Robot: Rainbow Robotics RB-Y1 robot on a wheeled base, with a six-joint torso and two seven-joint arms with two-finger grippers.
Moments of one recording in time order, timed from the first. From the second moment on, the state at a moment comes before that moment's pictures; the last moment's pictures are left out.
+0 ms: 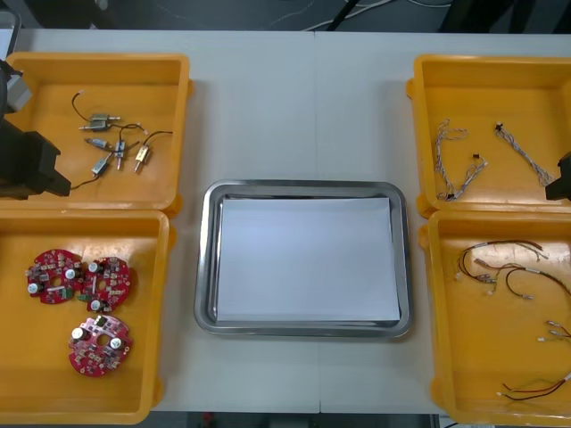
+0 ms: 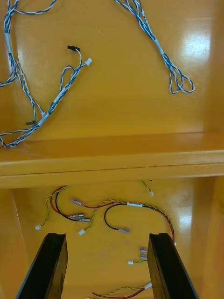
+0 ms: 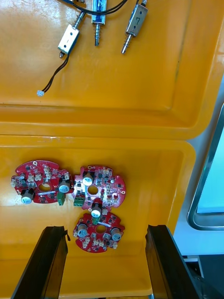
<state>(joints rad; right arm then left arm) -0.39 -0.84 -0.22 -2.01 -0.82 1.92 1.20 -0.48 1.03 0.05 -2.08 1.14 1.89 -0.88</state>
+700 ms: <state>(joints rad) -0.39 -0.84 -0.22 -2.01 -0.82 1.92 1.20 -0.48 1.03 0.05 -2.08 1.14 1.89 -0.88</state>
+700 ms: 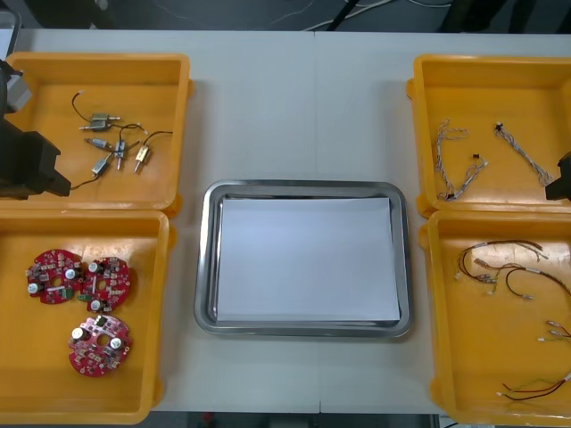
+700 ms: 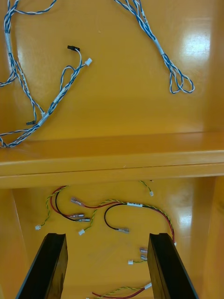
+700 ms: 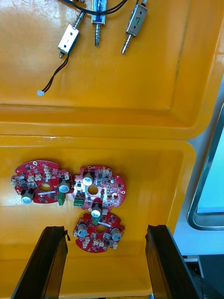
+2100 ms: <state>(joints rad) -0.39 -0.84 -0.22 -2.01 -0.82 1.92 1.20 -0.48 1.03 0.05 -2.08 1.14 1.89 -0.88</state>
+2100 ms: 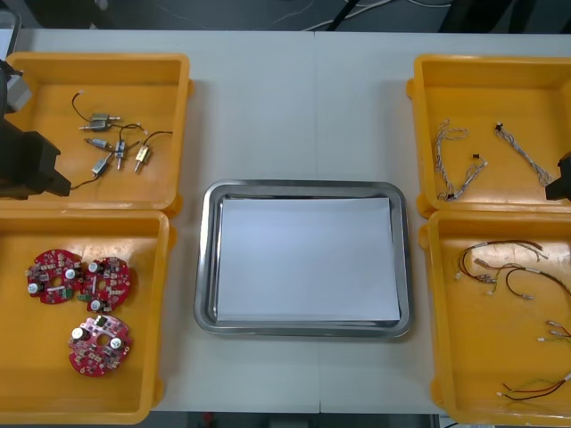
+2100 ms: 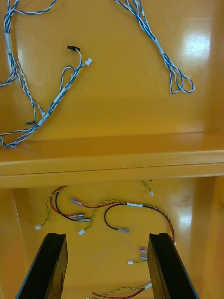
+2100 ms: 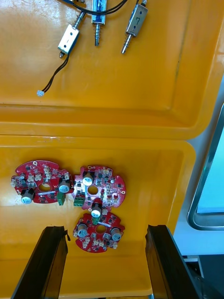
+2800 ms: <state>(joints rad) -0.39 -0.84 -0.22 -2.01 -0.82 1.92 1.20 -0.48 1.03 0.05 -2.08 1.14 1.89 -0.88</state>
